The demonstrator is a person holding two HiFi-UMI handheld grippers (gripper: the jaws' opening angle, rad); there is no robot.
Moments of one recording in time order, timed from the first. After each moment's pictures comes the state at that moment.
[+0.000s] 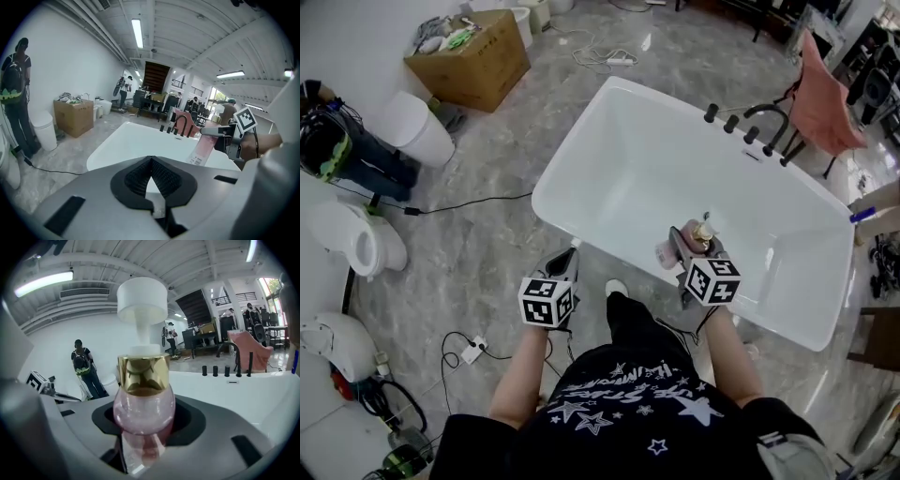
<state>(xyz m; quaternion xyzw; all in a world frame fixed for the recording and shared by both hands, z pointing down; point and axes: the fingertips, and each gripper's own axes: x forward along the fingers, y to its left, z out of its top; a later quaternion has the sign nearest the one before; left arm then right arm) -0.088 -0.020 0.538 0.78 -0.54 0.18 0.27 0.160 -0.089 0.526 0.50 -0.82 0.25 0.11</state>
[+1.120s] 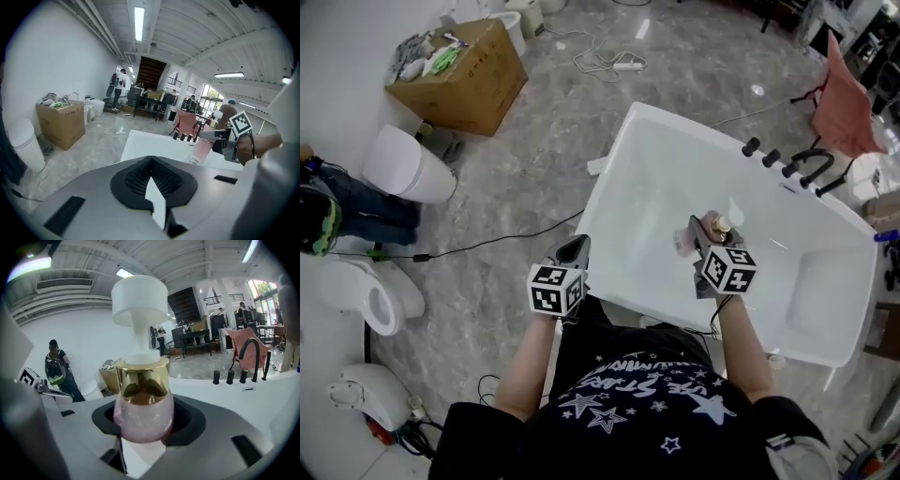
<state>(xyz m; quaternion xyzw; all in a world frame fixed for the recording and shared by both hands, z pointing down) -0.242 -0.299 0.543 0.81 -0.49 0.19 0.26 0.030 -0.345 0.549 0.56 -0.77 0.27 0.11</state>
